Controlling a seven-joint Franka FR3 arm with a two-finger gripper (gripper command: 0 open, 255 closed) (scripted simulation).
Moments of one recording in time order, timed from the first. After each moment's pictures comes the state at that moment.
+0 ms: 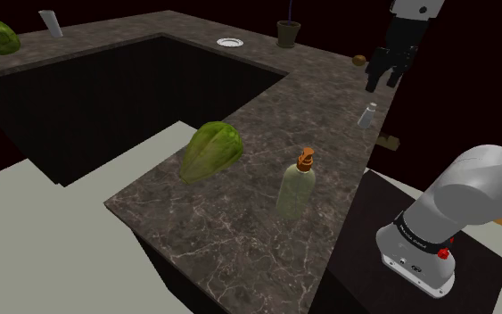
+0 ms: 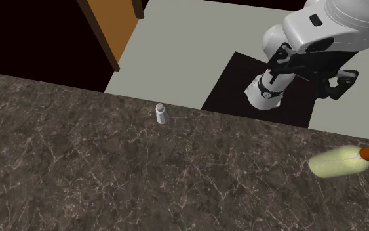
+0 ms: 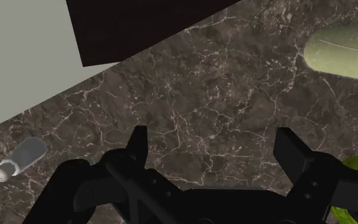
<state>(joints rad) 0.01 -0.78 -0.06 -2.35 0.01 1.49 0.11</state>
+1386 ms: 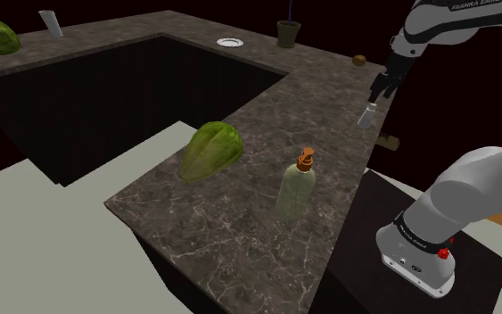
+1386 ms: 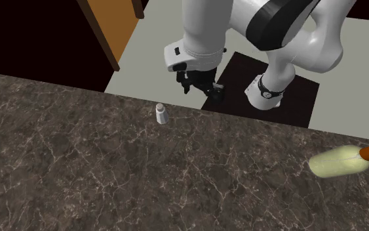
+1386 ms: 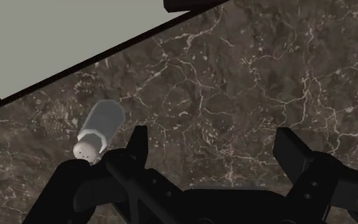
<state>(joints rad) -0.08 -0.50 -0.46 -2.43 -0.18 1.97 -0.32</state>
